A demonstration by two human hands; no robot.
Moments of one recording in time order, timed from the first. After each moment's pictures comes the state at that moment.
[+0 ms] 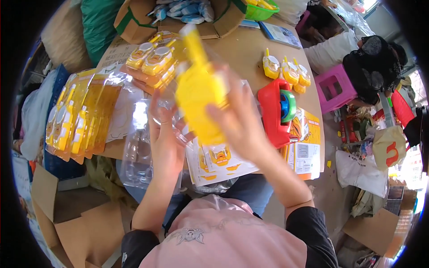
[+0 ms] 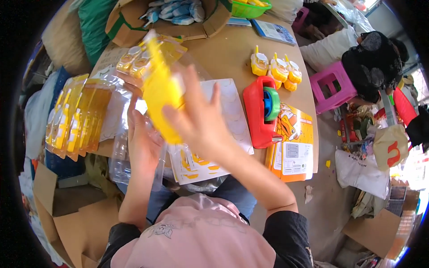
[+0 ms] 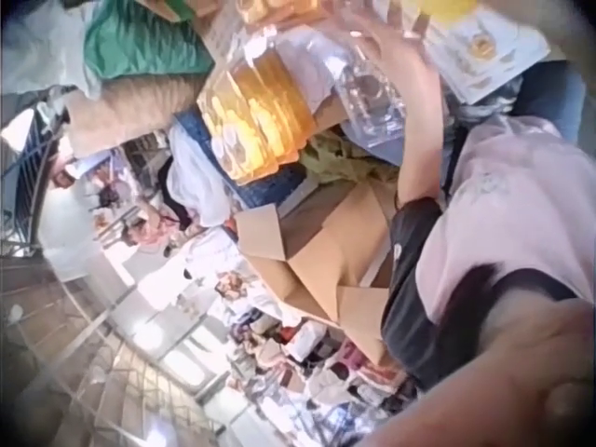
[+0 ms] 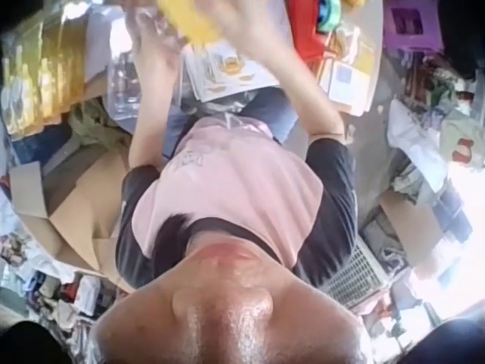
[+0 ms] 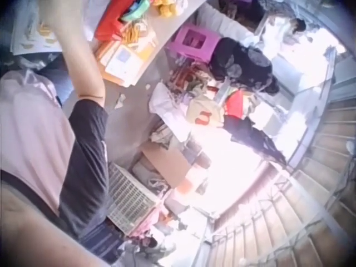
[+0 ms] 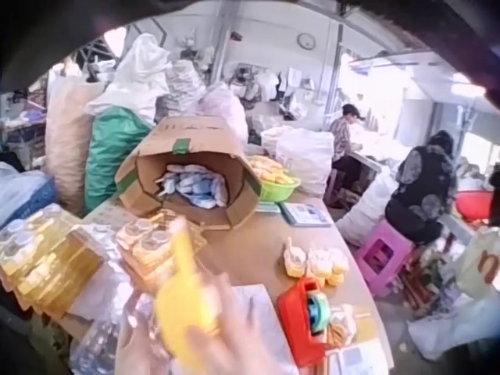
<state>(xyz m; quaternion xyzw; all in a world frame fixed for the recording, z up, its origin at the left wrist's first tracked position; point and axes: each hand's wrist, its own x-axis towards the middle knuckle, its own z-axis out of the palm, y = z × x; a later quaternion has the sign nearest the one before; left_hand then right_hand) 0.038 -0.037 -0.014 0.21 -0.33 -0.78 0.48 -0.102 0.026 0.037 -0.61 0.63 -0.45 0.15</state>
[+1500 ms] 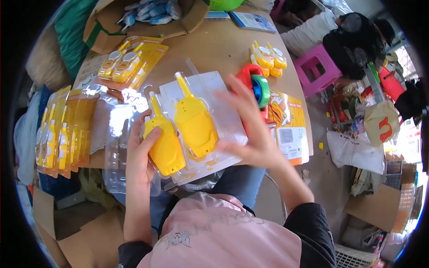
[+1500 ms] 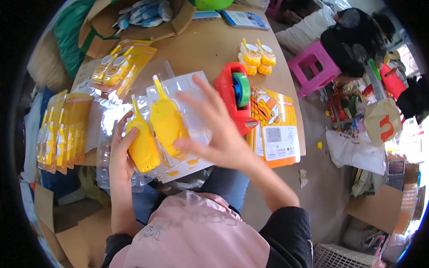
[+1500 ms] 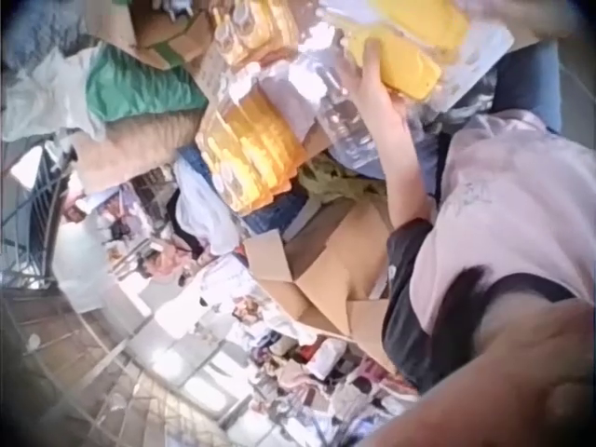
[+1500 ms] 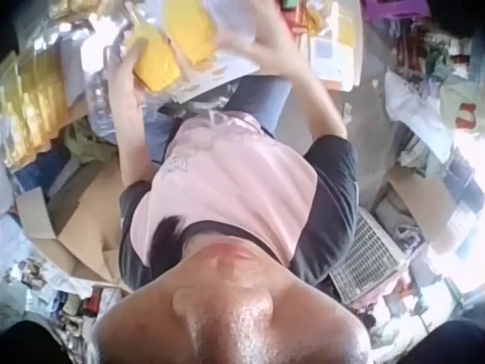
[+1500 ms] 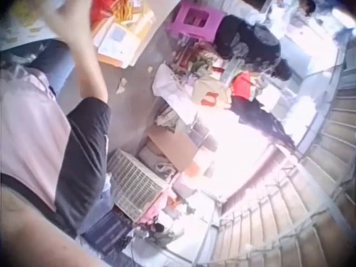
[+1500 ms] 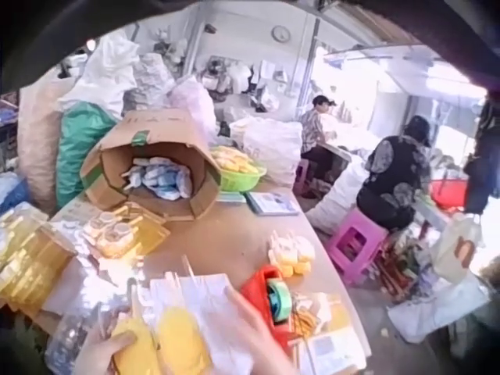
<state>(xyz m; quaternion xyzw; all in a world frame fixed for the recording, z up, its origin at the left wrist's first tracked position) 0.044 -0.026 -0.013 0.33 -0.37 -0.80 0.33 -0.160 0.102 0.023 -0.64 0.60 -0.47 0.12</state>
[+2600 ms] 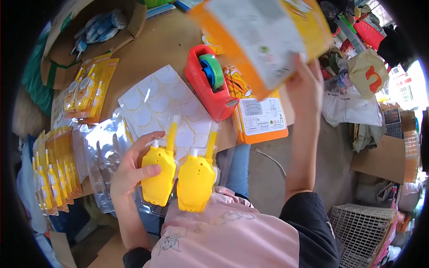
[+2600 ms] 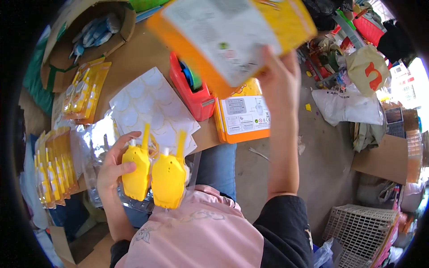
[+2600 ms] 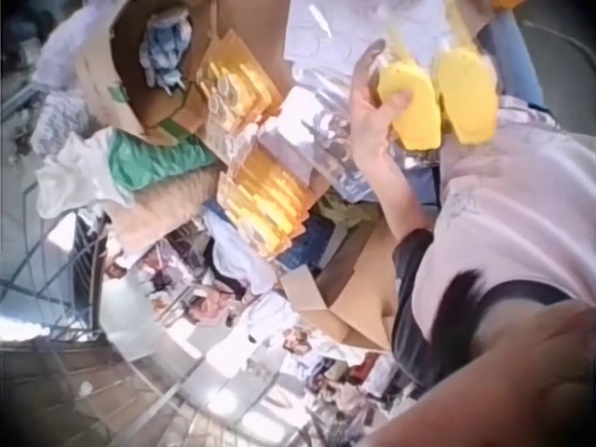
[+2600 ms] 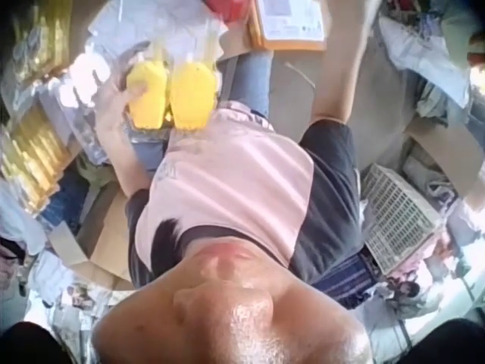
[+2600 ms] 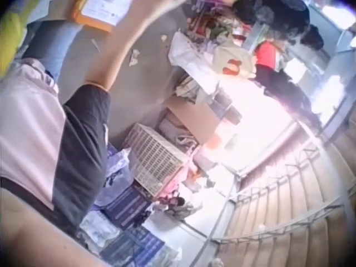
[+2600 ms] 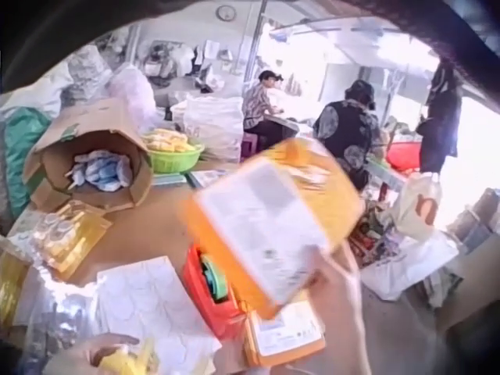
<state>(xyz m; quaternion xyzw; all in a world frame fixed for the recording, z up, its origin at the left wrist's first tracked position) 0.024 -0.013 -0.004 0.20 -0.54 -0.81 0.00 -0.274 0.198 0.037 -0.25 0.46 -0.84 0.12</state>
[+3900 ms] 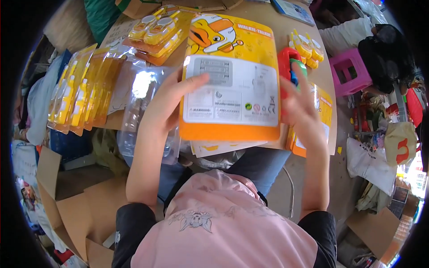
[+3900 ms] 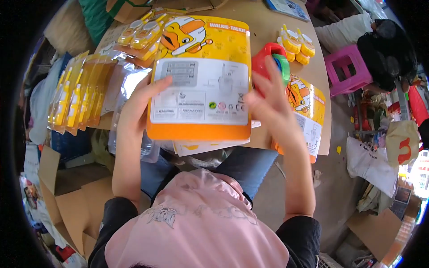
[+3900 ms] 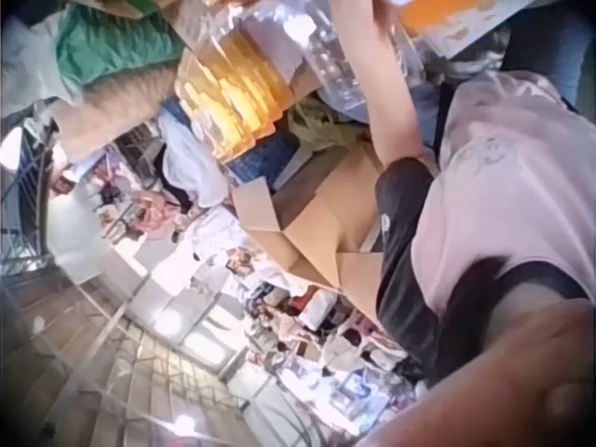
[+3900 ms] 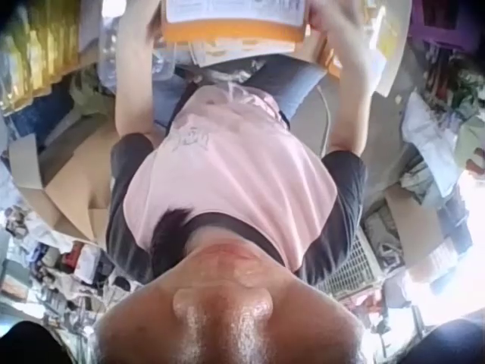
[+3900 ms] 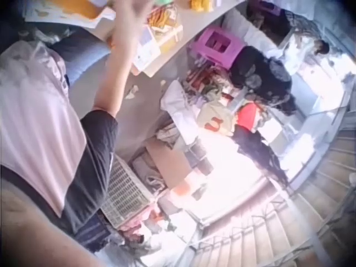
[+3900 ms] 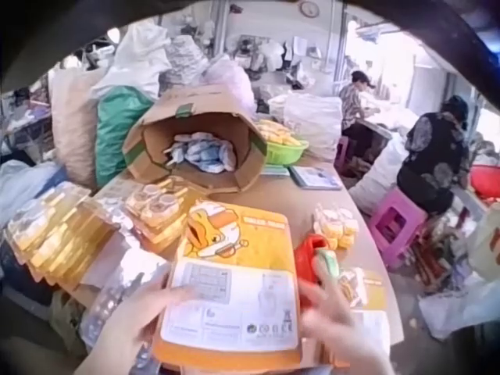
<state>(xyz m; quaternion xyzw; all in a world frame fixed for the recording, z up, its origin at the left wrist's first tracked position) 0.028 -0.043 0.009 0.29 -0.45 -0.81 0.24 -0.172 0.123 0.010 -0.39 0.58 -0.60 0.39</state>
